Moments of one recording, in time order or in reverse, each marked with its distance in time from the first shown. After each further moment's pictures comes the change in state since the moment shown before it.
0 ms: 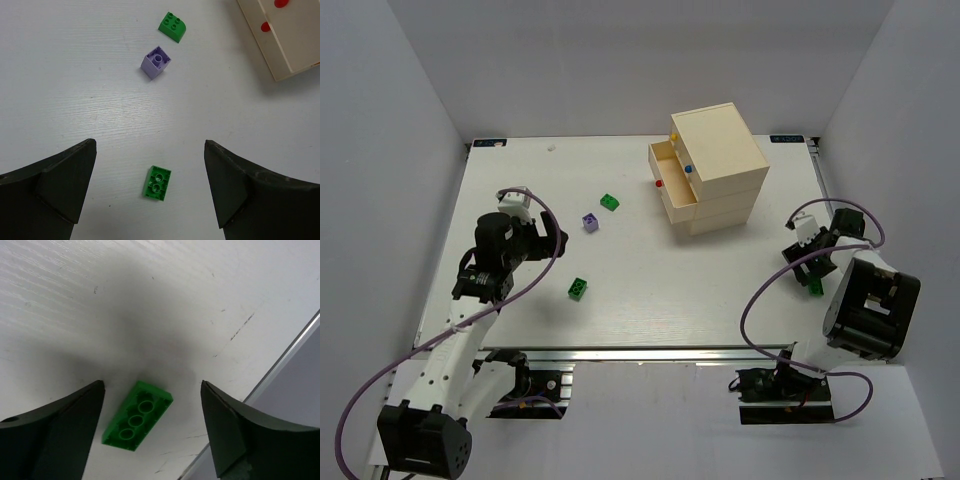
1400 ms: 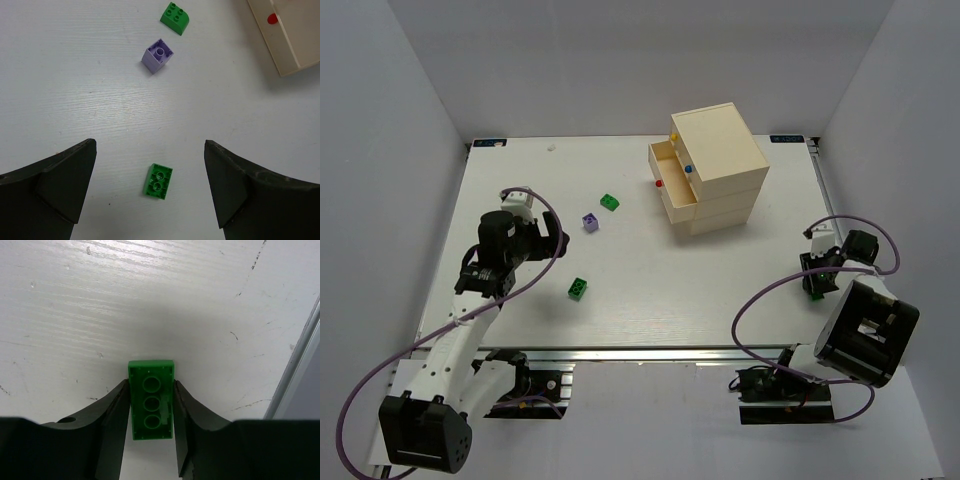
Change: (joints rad) left arm 0.000 0.038 0.000 0.000 0.005 0.000; right arm -0.129 -0.166 -0.194 0.095 -0.087 0.248
